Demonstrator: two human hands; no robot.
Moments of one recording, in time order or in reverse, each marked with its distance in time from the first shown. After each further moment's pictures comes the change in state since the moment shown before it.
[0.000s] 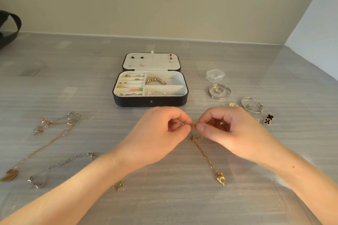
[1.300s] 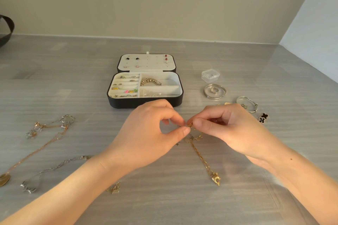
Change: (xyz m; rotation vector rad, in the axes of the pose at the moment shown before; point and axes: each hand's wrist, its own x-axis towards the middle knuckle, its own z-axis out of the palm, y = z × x) left_hand 0.000 -0.003 -0.004 0.183 0.092 0.111; right_hand 0.000 0.001 -0.002 0.208 0.022 0.068
